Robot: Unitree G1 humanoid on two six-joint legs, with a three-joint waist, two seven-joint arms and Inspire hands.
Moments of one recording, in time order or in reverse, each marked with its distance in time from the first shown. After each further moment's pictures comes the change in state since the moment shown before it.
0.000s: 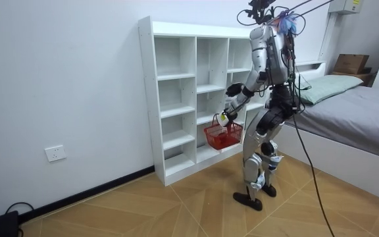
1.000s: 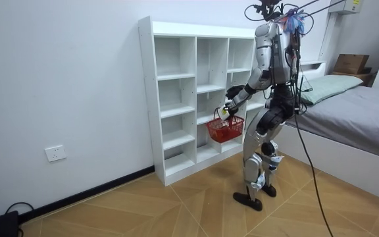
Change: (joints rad) left arm 0.016 -0.067 0.017 -0.032 0.000 -0.004 0.005; right arm 0.200 0.097 0.155 -0.191 -0.092 -0.023 0.148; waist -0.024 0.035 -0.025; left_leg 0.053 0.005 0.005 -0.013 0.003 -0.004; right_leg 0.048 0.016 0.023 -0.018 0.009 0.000
